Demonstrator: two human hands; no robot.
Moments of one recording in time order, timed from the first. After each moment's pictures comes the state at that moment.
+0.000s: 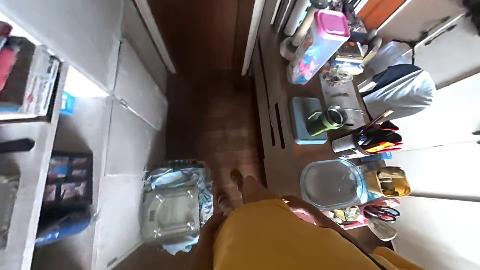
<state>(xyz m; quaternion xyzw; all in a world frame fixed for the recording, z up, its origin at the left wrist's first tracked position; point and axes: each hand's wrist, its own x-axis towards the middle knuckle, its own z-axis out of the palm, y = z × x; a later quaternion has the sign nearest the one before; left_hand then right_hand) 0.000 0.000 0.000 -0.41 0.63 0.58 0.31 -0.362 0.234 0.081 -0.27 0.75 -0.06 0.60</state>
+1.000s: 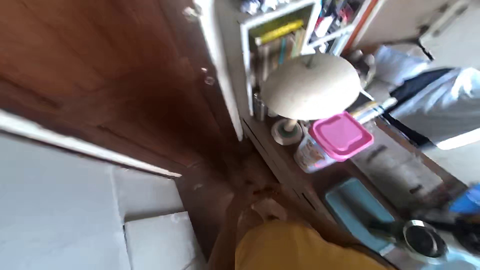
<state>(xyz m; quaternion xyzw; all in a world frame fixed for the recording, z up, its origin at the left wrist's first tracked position) -0.627 -0.539 0.198 -0.09 0.90 0.37 0.22 -0.717 -0.337 0.176 -0.31 0.74 -0.47 0.38</state>
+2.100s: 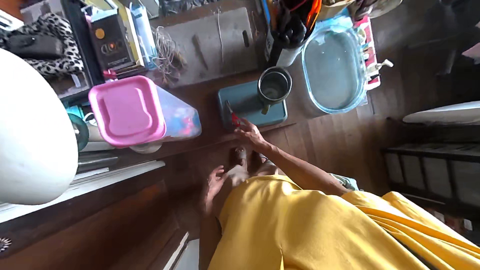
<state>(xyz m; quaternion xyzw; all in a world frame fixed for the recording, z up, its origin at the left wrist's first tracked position) -0.707 -0.430 0.149 0.13 0.83 0.23 0.49 -0.662 -0.172 0.111 0.35 0.50 -0.79 -0.02</state>
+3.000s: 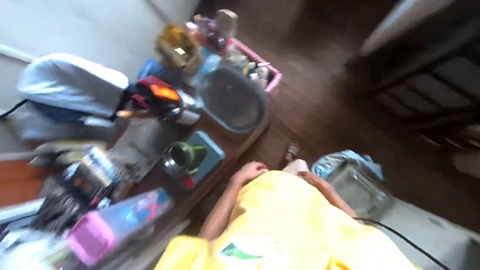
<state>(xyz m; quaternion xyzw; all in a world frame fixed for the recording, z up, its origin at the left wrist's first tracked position) -0.516 -0.056 0.101 0.60 0.51 -0.07 0.61 -0.180 -0.082 0.026 0.56 0.54 -0.60 0.19</state>
